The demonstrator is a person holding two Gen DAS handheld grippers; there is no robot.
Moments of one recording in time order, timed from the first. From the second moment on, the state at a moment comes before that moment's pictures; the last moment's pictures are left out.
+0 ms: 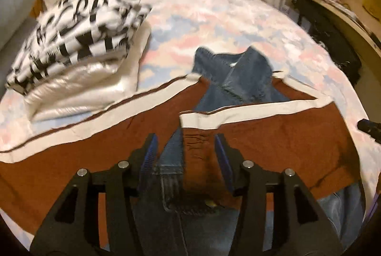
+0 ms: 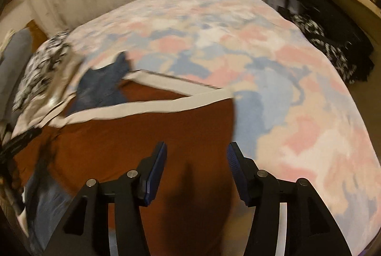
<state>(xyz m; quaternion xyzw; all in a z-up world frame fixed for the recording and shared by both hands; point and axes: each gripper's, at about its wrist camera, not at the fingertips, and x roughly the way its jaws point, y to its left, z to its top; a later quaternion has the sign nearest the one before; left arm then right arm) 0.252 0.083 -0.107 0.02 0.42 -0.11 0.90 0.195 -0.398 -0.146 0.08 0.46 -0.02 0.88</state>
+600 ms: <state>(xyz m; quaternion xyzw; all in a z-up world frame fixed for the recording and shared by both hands) 0.230 0.047 -0.171 -0.03 0.51 -0.07 0.86 0.144 -0.346 -0.215 0.06 0.51 -0.07 0.86</state>
